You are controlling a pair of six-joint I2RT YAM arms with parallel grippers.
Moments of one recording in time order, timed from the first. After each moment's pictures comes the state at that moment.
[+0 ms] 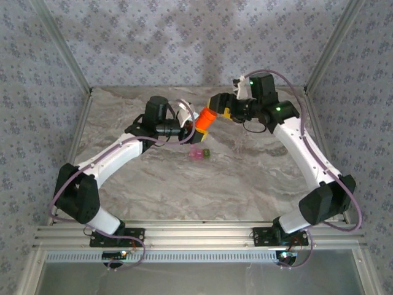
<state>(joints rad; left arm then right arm) -0.56 1.53 1.19 -0.09 0.74 0.18 0.38 1.50 1.56 -0.65 -0.60 0.64</state>
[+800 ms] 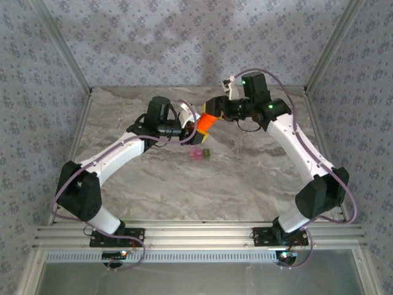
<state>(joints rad) -0.57 1.55 1.20 -0.11 0.75 0.17 0.39 1.55 1.57 -0.62 -0.70 0.49</state>
